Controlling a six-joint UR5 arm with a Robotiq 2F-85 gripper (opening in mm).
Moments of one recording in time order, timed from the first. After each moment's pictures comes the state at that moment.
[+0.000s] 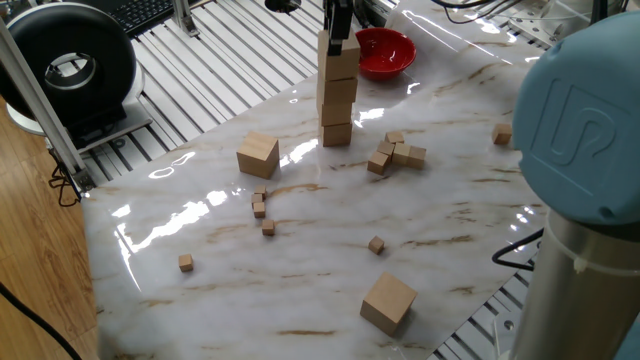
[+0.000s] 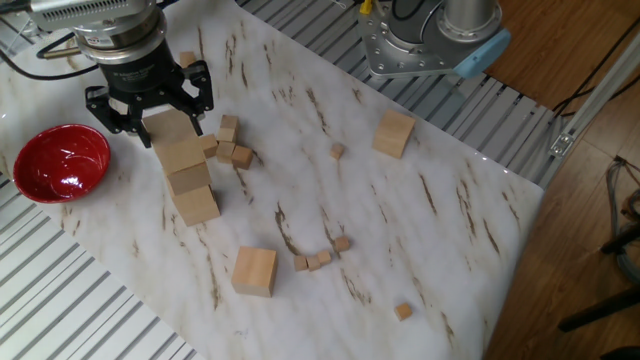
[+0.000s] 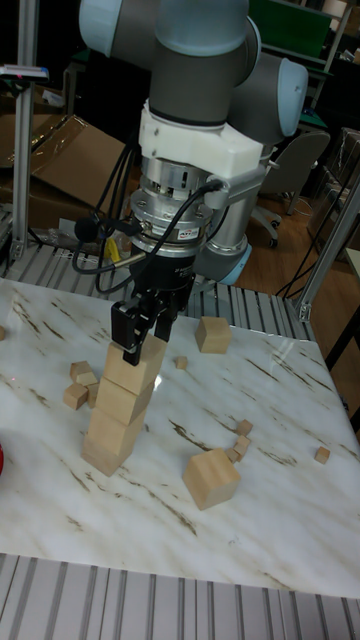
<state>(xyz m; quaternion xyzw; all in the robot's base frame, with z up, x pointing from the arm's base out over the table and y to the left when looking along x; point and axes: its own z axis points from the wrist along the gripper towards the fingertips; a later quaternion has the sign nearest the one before) 0.604 -0.039 0.230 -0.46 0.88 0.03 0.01</state>
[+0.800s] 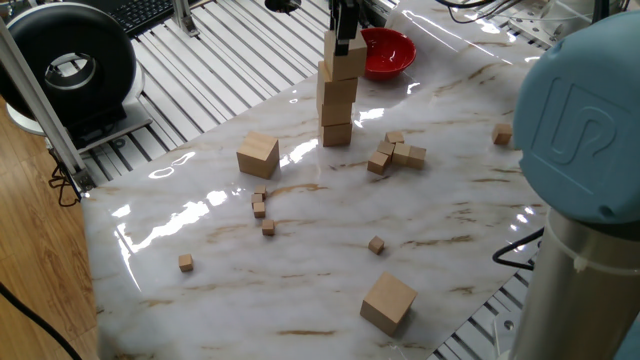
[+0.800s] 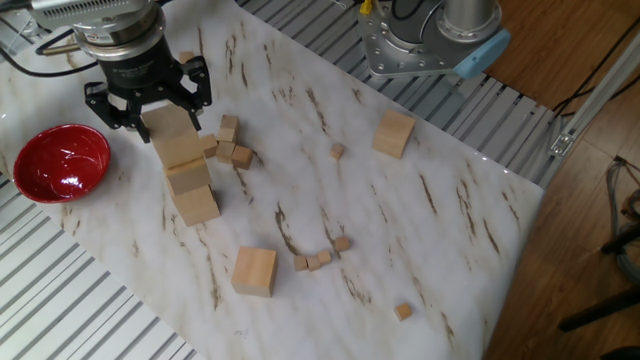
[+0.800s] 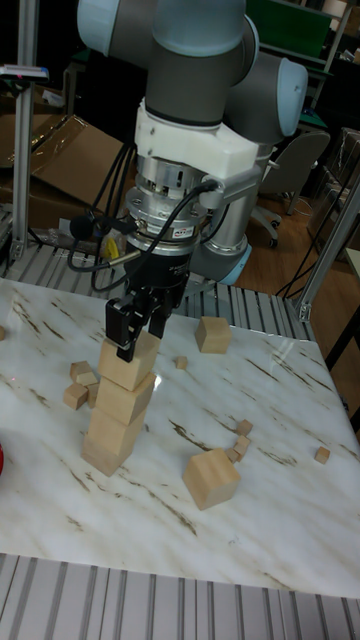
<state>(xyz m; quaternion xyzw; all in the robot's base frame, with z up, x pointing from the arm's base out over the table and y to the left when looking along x) 0.598 -0.049 0.228 -0.47 0.88 0.03 0.00</state>
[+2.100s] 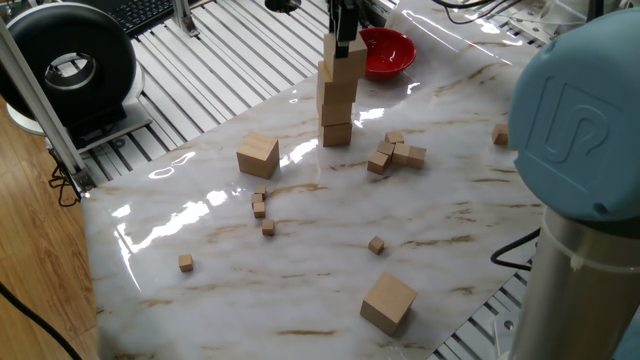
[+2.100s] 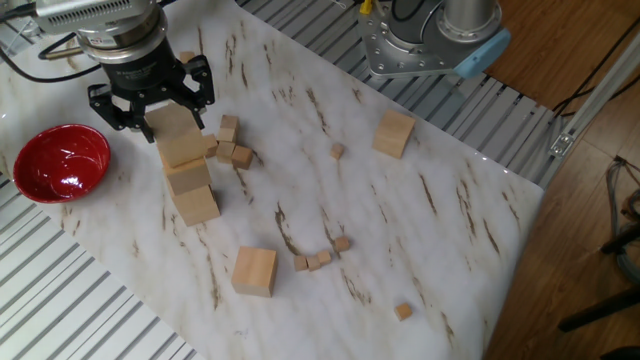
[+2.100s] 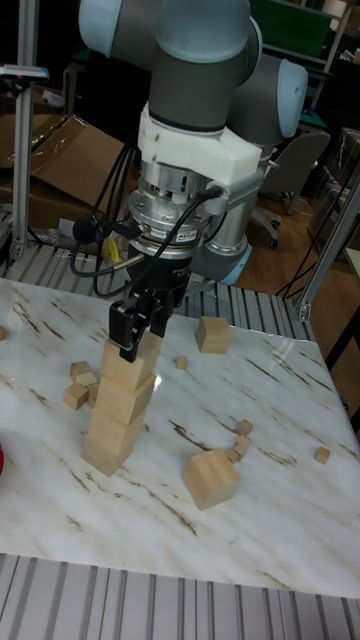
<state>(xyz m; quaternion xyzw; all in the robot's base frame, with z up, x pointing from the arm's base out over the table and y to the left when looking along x) 0.595 -0.045 0.227 -0.48 0.88 0.03 -0.01</state>
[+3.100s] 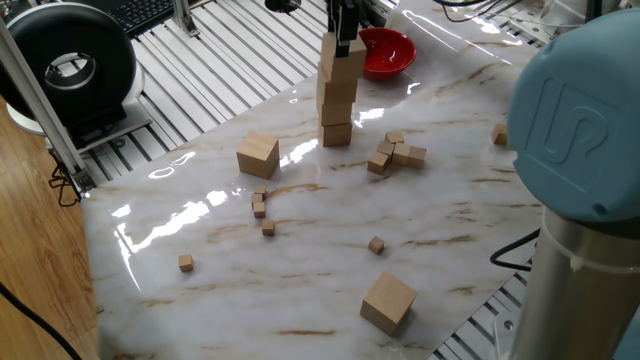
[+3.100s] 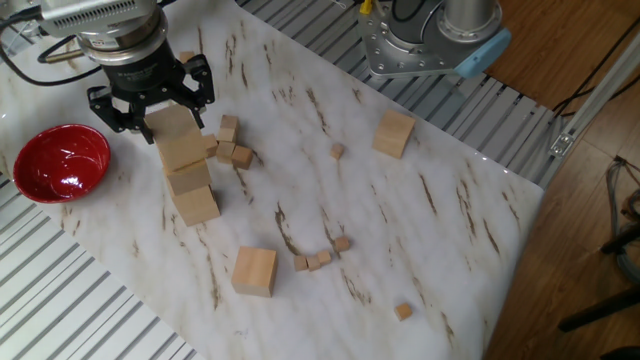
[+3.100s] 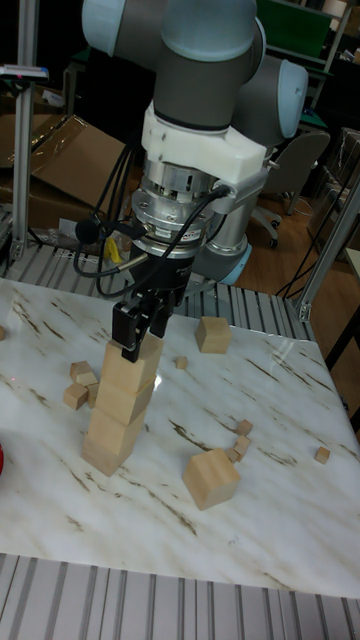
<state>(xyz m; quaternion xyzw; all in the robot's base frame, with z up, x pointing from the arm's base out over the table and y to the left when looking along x) 0.597 -0.043 0.229 -0.50 0.87 0.03 -0.01</state>
